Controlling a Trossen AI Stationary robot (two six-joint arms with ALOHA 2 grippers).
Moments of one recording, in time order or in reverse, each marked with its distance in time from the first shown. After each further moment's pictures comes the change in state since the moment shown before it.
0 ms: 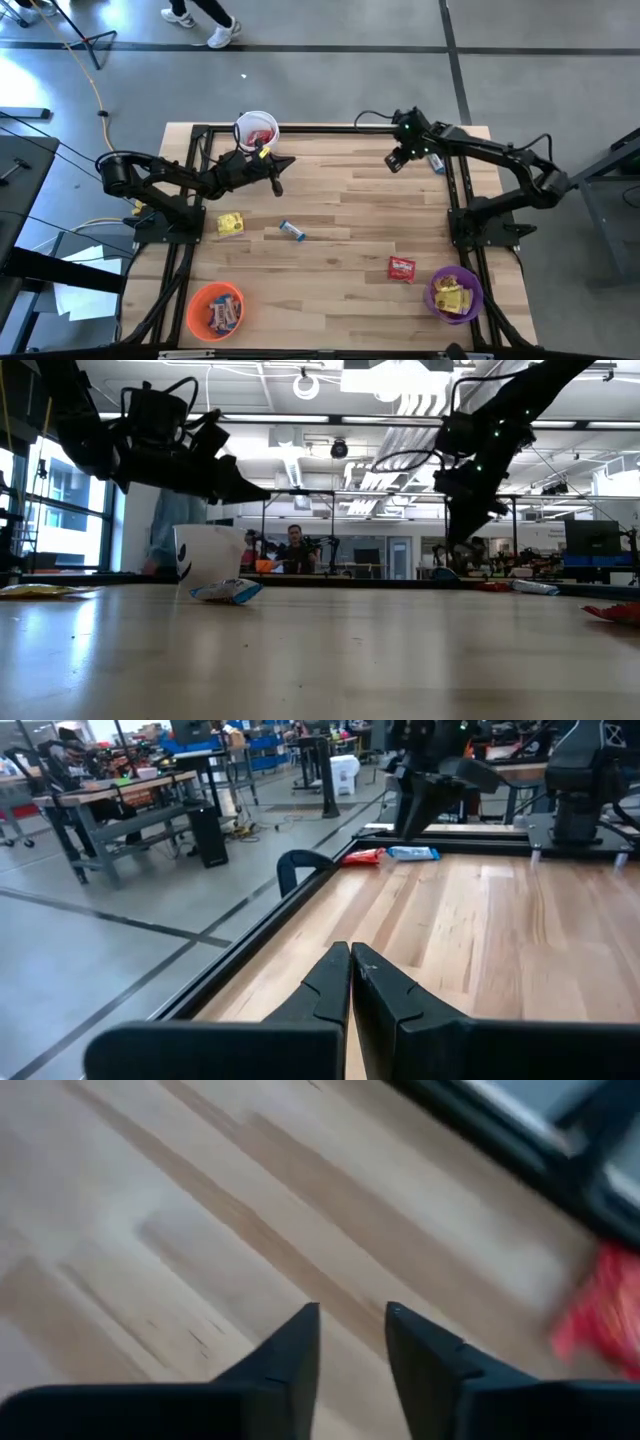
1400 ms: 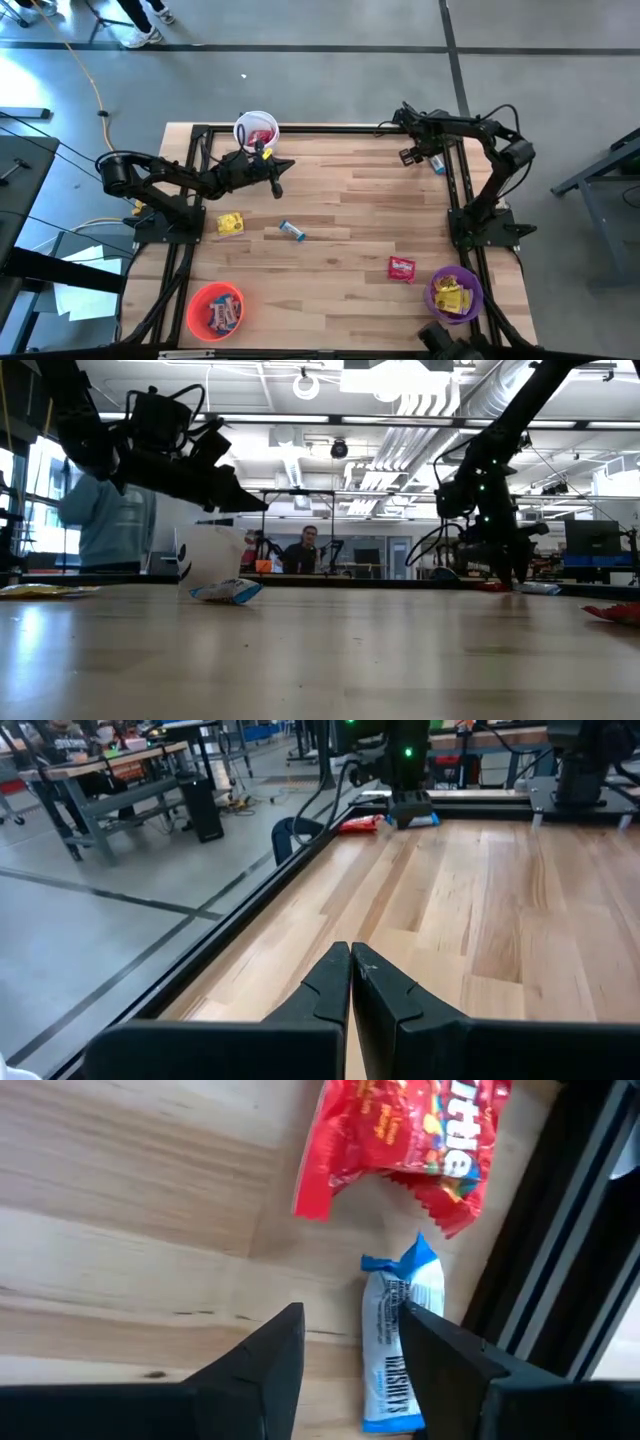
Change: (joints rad) left arm 0.000 0.000 0.000 -0.078 0.000 0.011; right arm -0.208 0.377 0.135 -0.298 0.306 0.180
